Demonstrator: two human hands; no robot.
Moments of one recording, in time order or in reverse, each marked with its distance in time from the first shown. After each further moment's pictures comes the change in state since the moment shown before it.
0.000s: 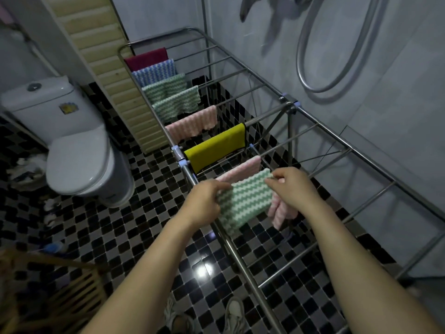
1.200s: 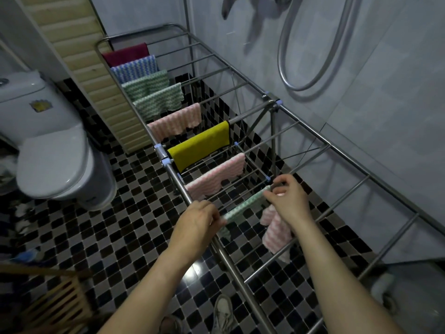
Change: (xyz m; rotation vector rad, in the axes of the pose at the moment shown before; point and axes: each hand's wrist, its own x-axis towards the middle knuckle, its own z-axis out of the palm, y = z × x) left_hand -0.036 -0.011 0.053 0.173 0.136 0.159; right_hand -0.029 0.038 0.016 0.297 0.232 0.189
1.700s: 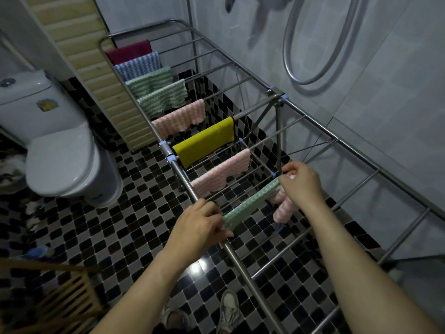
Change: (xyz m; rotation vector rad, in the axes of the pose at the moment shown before) left_hand -0.014 -0.018 -0.001 0.155 0.020 0.251; right_hand 0.020 -0.015 -0.007 -0.218 0.139 -0.077
